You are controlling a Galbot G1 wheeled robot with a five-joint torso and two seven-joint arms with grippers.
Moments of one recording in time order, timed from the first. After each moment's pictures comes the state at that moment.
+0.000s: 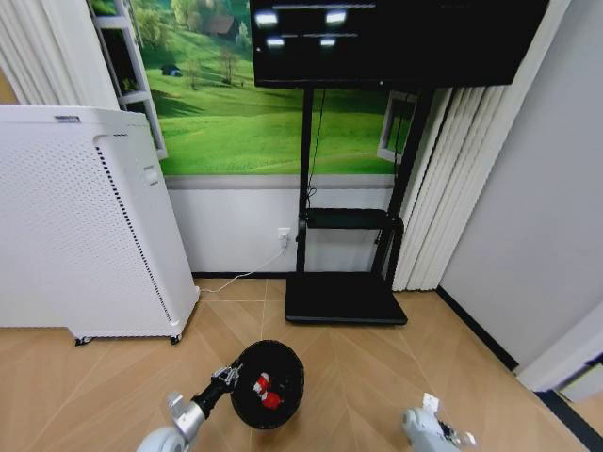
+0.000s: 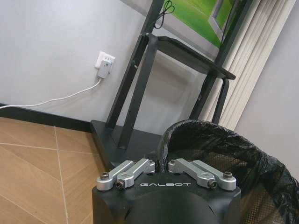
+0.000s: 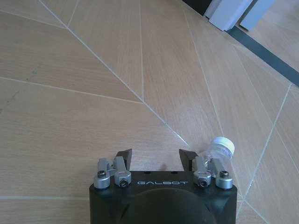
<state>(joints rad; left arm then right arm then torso) 1.37 -1.08 -0.36 -1.57 -0.76 -0.13 0.49 -0.98 1.24 0.48 0.79 0.65 -0.22 0.68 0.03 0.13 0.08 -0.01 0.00</state>
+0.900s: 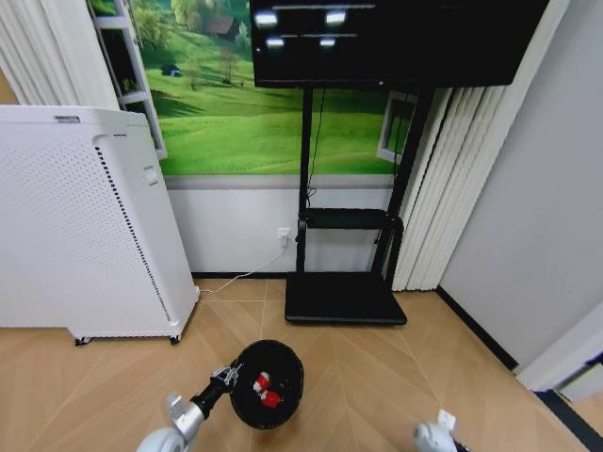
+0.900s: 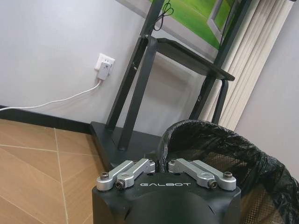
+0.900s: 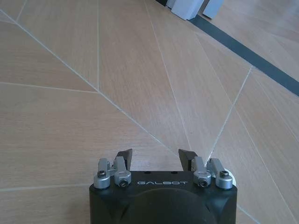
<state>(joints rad) 1.38 -1.09 -0.37 -1.57 -0.75 -0.14 0.50 -1.12 1.23 0.54 0.93 0.72 -0.20 0.77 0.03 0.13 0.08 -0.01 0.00</state>
